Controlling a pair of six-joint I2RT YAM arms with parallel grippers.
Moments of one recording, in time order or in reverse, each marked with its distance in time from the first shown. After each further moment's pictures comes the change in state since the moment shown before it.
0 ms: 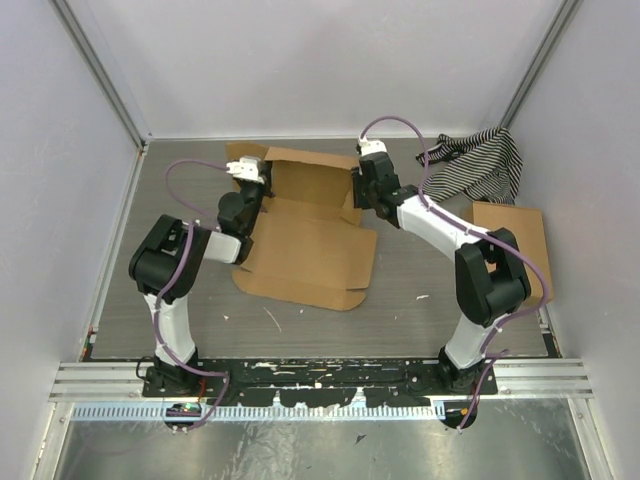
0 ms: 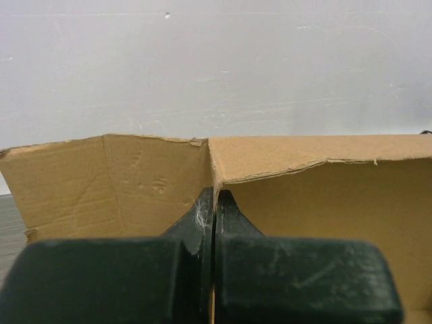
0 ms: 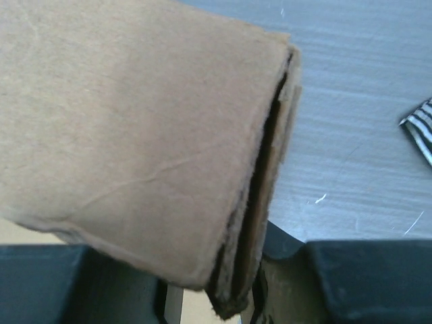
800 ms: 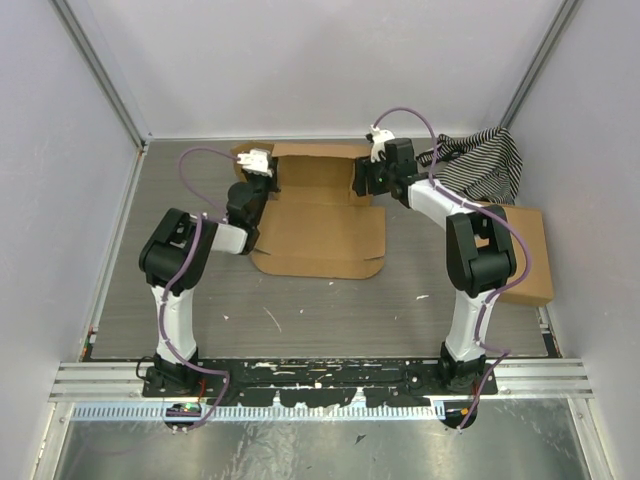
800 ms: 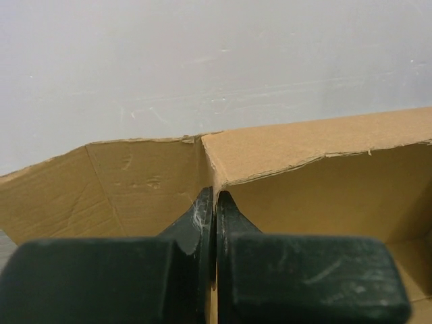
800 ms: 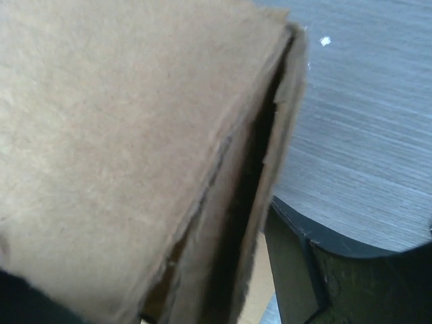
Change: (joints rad) left arm -0.003 0.093 0.136 -0.090 -0.005 0.019; right arm -0.182 0.218 0.156 0.128 -0.357 -0.144
